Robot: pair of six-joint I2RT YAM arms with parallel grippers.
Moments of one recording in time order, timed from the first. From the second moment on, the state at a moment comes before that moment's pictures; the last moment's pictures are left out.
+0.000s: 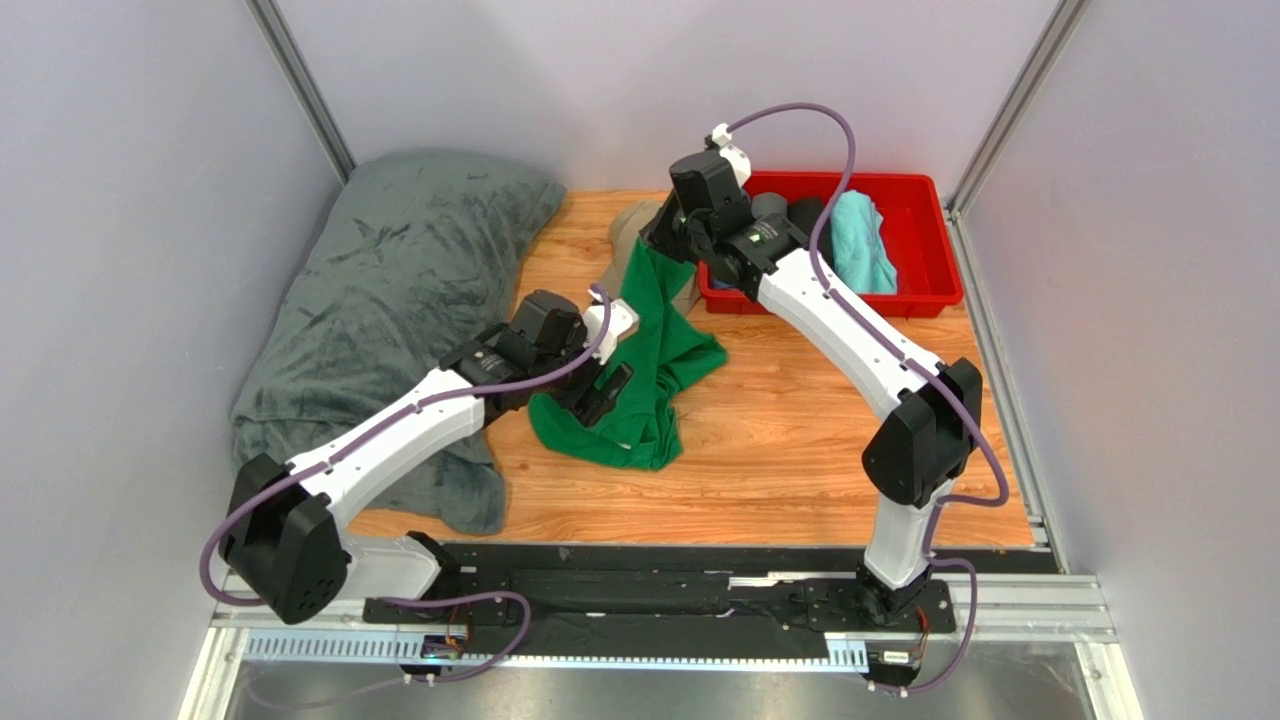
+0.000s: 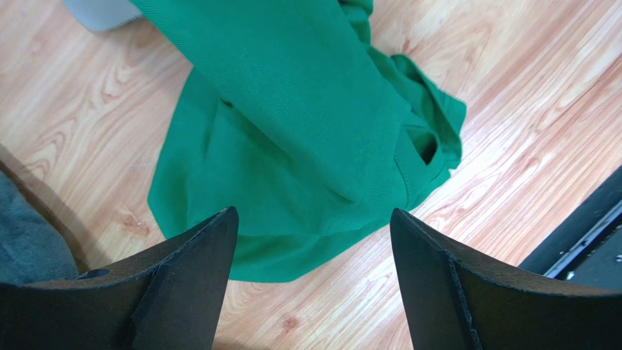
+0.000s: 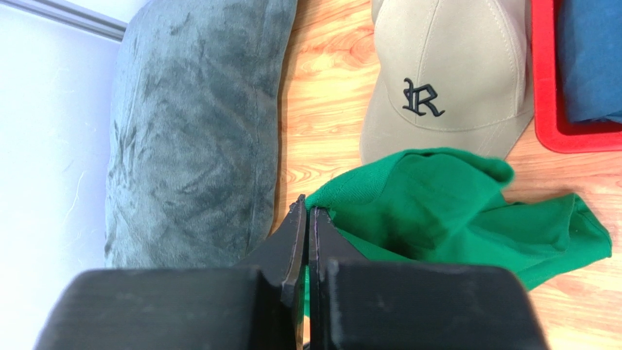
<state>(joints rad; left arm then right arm) -0.65 1.29 0.98 -0.48 0.13 0.17 0.64 1.84 1.87 -0.54 0.21 0.88</state>
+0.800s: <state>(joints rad) -0.69 1.40 1.13 -0.53 0.12 0.22 0.64 1.62 1.82 -0.64 0.32 0.79</state>
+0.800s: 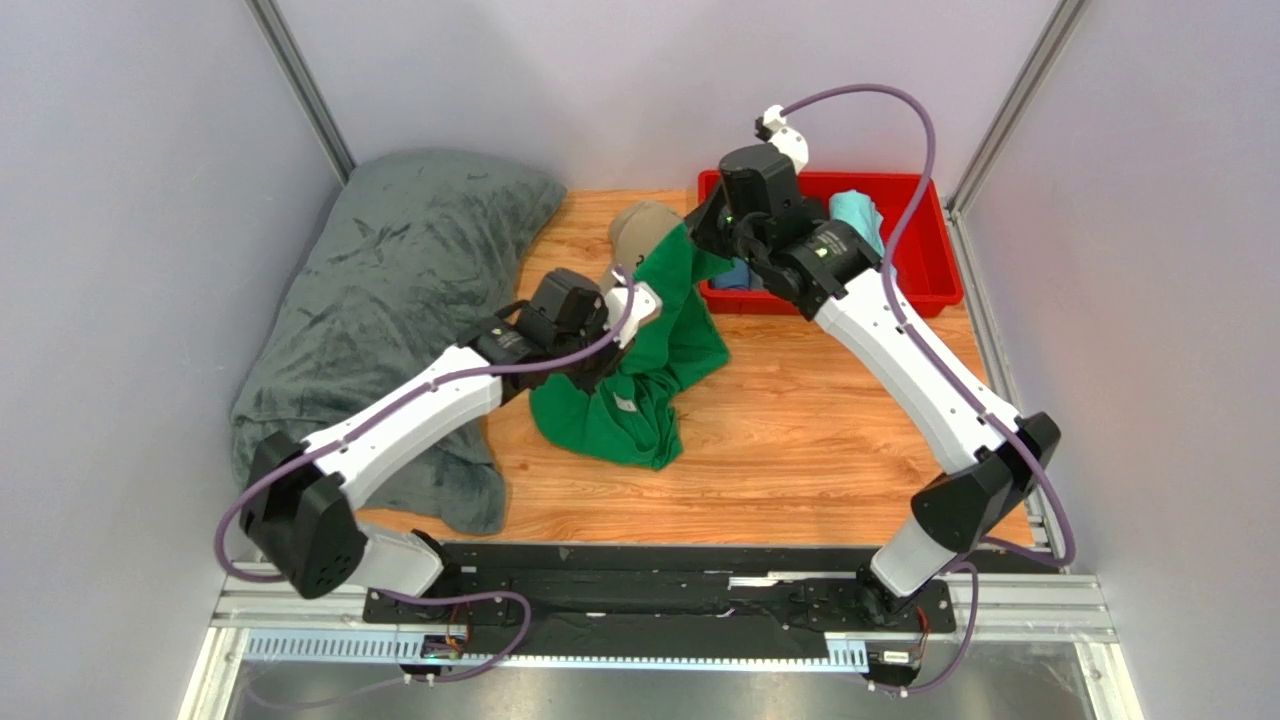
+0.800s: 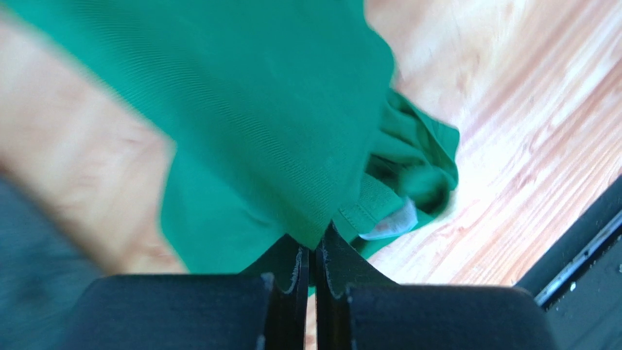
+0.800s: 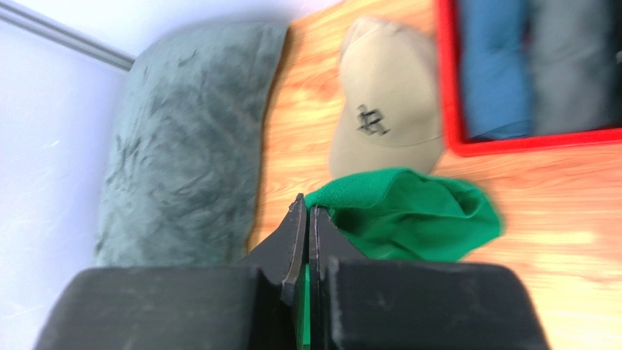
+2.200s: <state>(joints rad) -0.46 1.24 1.04 -0.54 0.22 0.49 0.65 2.13 2.45 -0.50 0.48 0.34</state>
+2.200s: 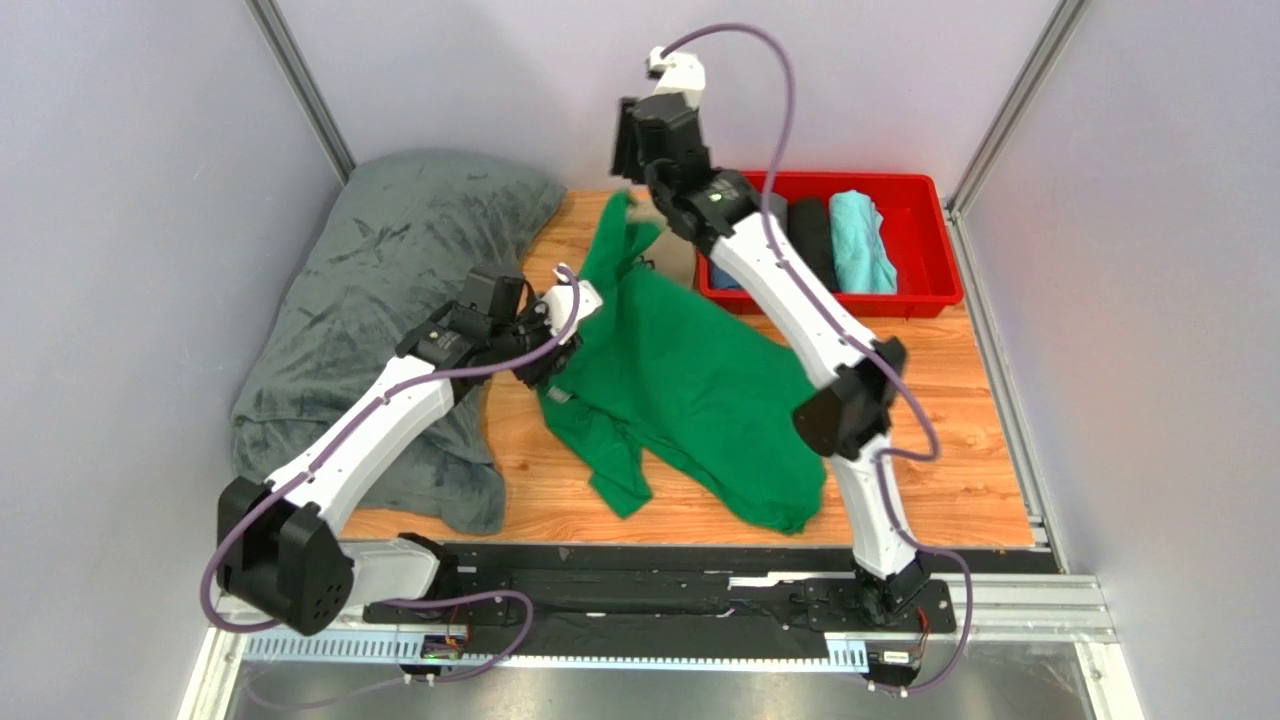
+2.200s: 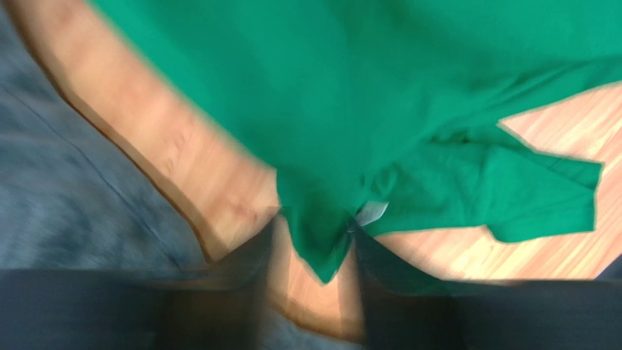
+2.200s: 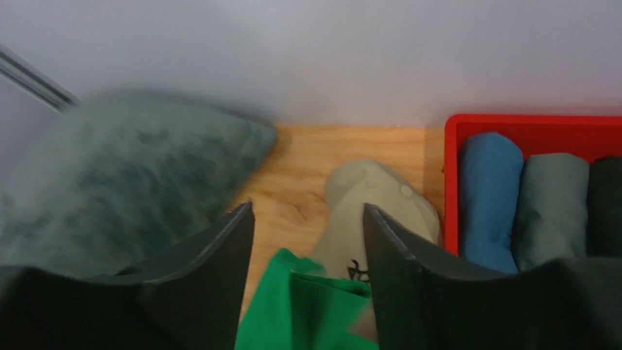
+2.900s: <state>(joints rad) -0.57 1.20 0.93 -0.71 0.34 0.39 0.66 1.21 1.23 -0.60 0.43 0.75</state>
